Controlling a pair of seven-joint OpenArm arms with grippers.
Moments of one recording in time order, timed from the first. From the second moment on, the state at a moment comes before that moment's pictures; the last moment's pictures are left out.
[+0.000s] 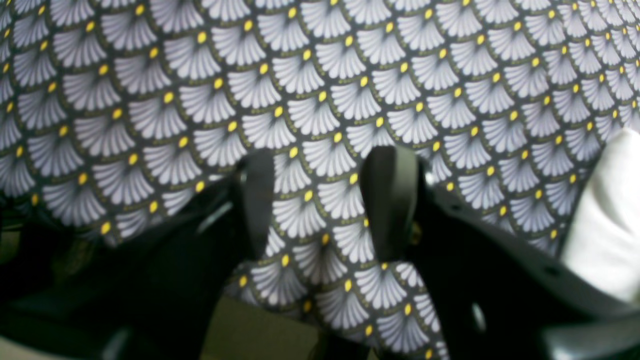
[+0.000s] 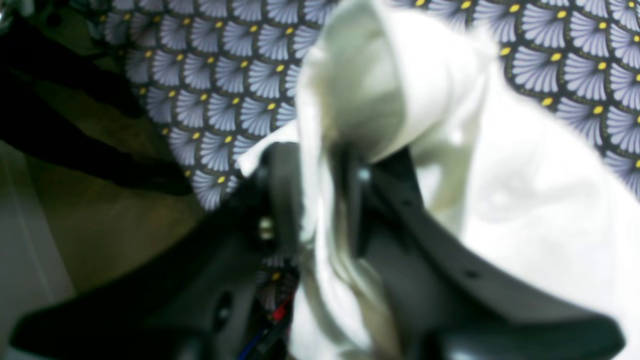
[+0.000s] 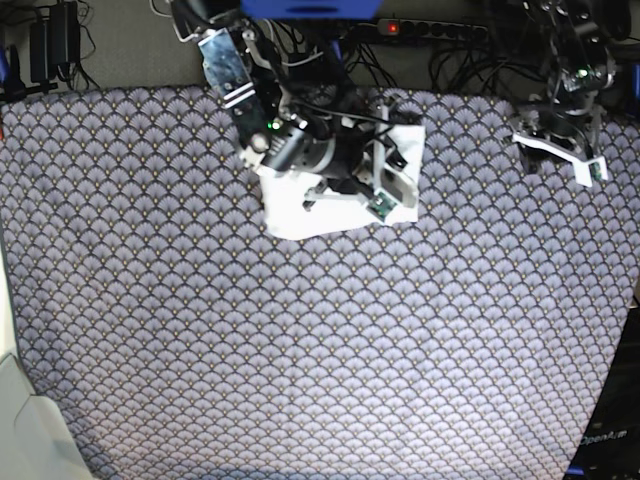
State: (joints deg) left arm 24.2 -7.2 -27.6 104.1 -23.3 -6.6 39.7; right arm -5.0 -5.7 -25.6 98.2 7.6 28.3 -56.7
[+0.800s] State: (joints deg) left arm 25.7 -7.6 -27.6 104.0 -23.8 -6.6 39.7; right arm -5.1 -0.7 -30.5 109.2 7.5 28.5 -56.7
